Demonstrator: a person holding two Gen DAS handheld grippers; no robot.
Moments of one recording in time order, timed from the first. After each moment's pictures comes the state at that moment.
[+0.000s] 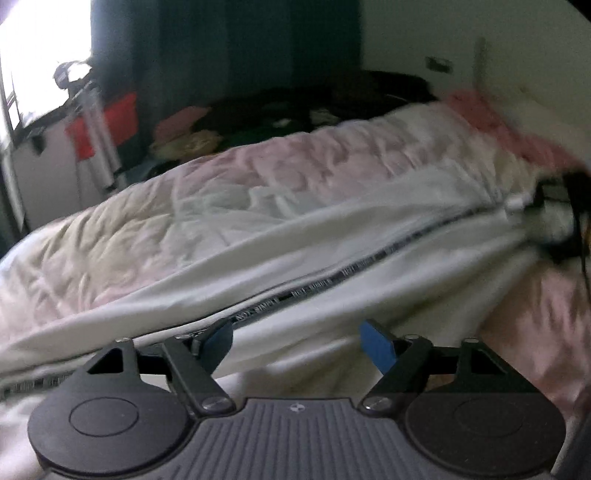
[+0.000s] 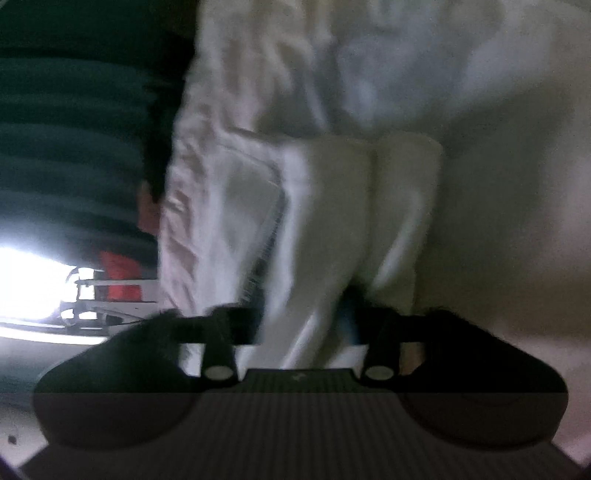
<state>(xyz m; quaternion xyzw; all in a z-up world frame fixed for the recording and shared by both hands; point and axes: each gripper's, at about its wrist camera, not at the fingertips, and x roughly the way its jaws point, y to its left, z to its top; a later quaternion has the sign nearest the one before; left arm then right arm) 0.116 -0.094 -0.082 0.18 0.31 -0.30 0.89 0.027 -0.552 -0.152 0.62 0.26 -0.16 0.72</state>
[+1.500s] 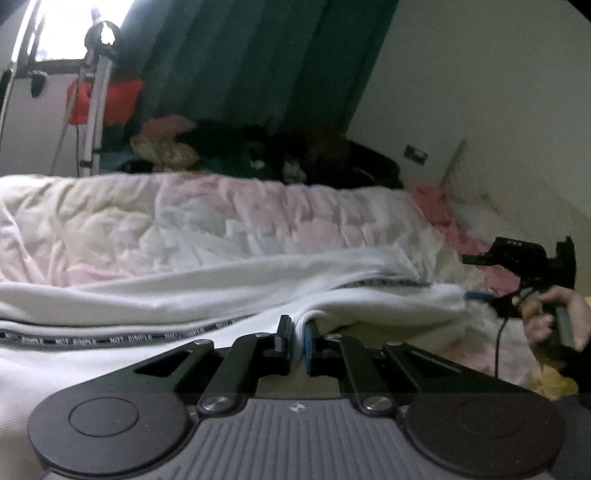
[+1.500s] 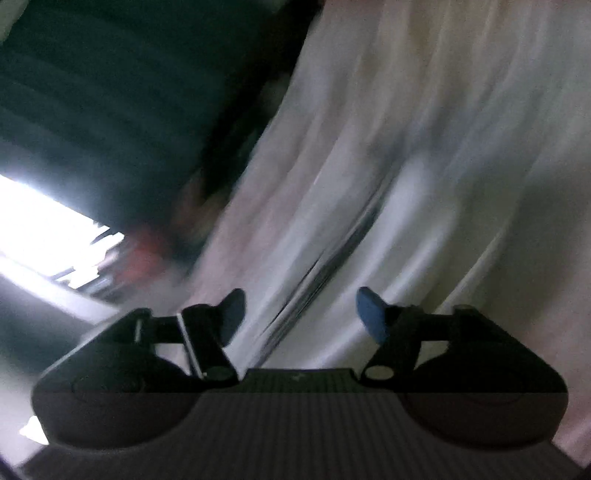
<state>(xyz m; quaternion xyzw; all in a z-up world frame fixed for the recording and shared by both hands) 0.121 -0.018 -0.047 -0.03 0.29 -0.35 0.89 0.031 -0.494 -0.103 0.57 0.23 -0.08 0.79</state>
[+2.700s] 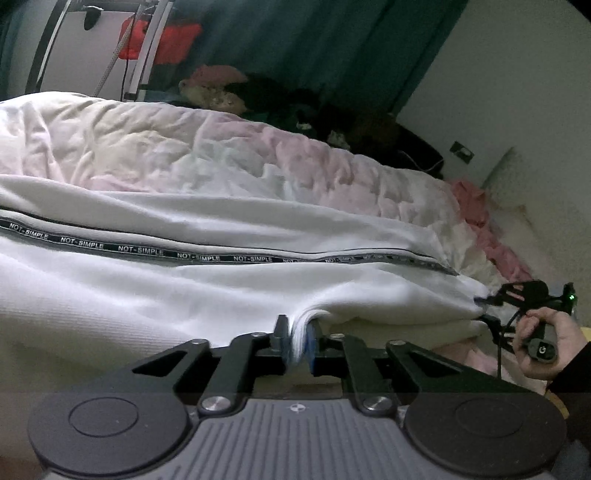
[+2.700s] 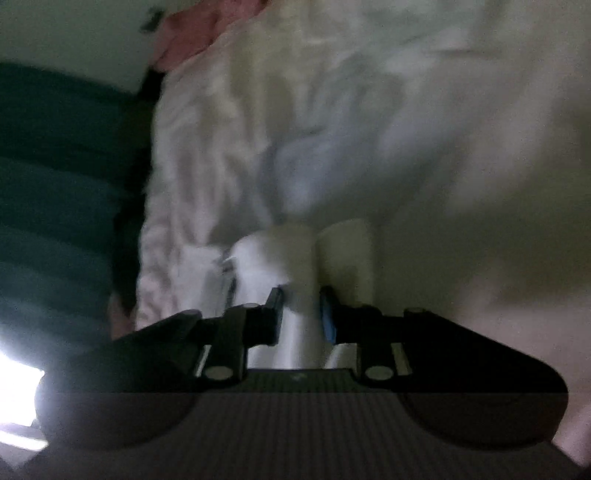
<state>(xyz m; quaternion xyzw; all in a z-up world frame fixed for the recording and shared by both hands) 0.116 -0.021 -0.084 -0.09 0.39 -0.29 0.87 -0.009 -0.543 -0.165 0.63 0.16 -0.35 0.68</state>
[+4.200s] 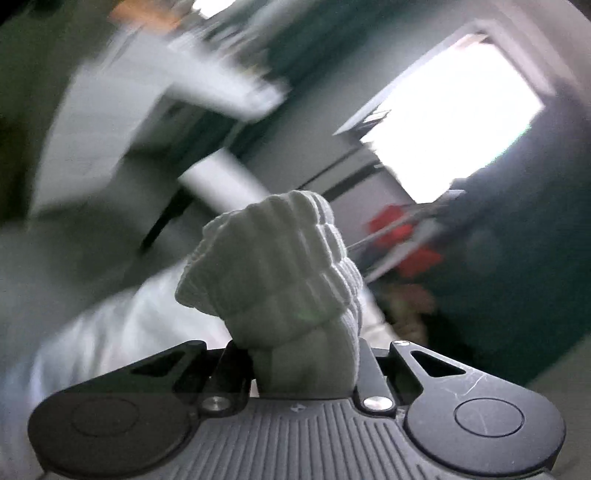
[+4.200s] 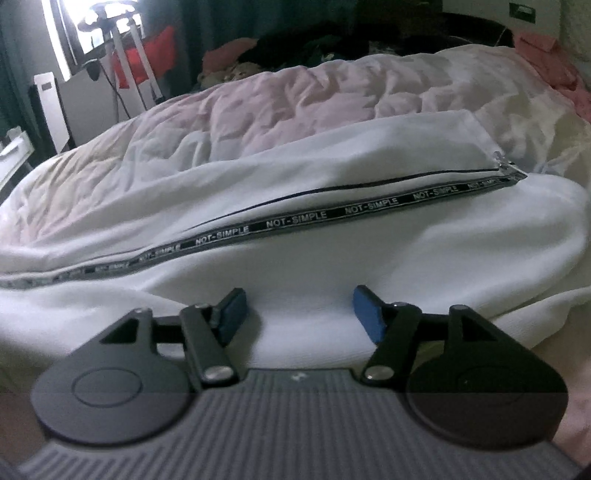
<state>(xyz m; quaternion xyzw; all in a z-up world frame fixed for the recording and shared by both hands) 0.121 0.335 -0.029 -0.34 0.18 0.03 0.92 0.111 -0.359 -0.129 0.13 0.37 -0.10 0.91</state>
